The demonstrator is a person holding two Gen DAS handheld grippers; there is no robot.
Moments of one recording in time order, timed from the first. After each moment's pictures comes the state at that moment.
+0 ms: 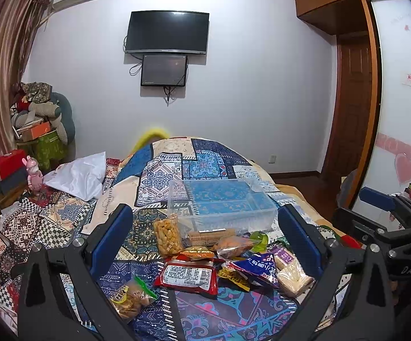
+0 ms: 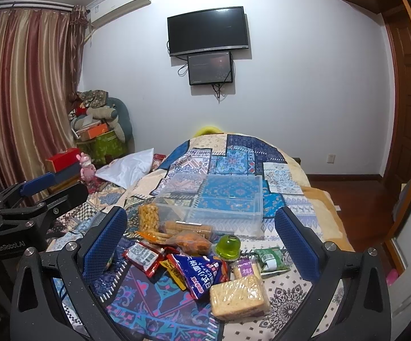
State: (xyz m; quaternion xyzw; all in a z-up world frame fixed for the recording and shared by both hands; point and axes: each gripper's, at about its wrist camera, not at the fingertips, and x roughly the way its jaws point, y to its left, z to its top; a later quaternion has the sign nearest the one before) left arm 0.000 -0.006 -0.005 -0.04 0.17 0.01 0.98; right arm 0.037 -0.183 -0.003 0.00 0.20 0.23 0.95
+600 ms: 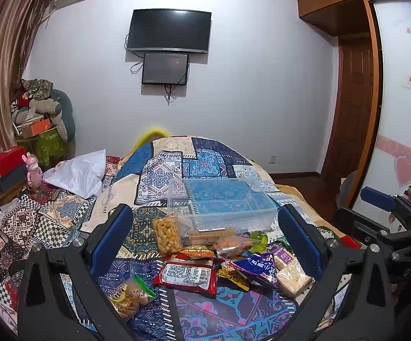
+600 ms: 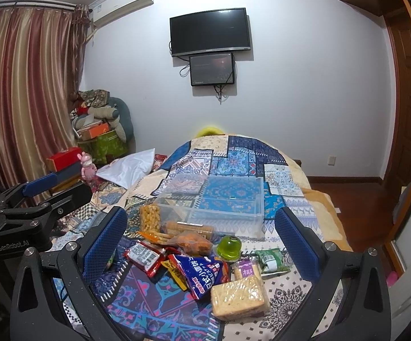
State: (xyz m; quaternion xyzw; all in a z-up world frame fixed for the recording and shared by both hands) left arm 0.002 -0.003 -0.007 -0.05 0.17 0.01 0.98; right arm 0.036 -0.182 -0.002 -0.01 0.19 0.23 0.95
